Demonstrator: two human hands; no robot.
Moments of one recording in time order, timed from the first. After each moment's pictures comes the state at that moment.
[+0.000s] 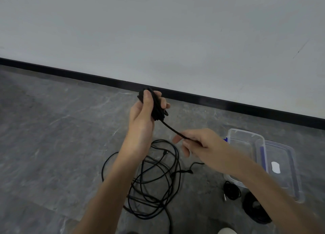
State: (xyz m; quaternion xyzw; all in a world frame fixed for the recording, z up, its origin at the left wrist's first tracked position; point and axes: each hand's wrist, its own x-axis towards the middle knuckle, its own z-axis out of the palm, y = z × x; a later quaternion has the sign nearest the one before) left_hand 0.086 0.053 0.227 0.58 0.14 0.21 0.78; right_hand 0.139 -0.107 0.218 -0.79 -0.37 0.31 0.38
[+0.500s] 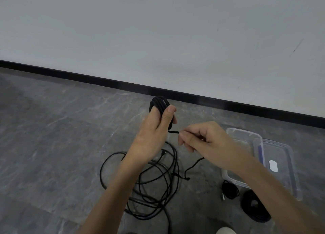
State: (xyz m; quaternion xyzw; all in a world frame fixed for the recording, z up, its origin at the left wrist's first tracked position) left_hand 0.084 0.043 0.209 0.79 0.12 0.12 0.59; right_hand 0.141 -0.113 0.230 -0.77 -0.35 0.27 0.47
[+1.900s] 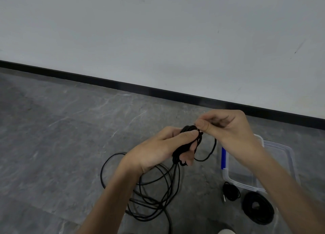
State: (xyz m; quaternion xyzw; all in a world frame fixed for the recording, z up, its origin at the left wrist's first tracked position) left_hand 0.074 0.038 0.230 0.68 -0.06 -0.19 0.70; right_hand 0.159 -0.124 0.228 -0.70 -0.26 0.17 0.64
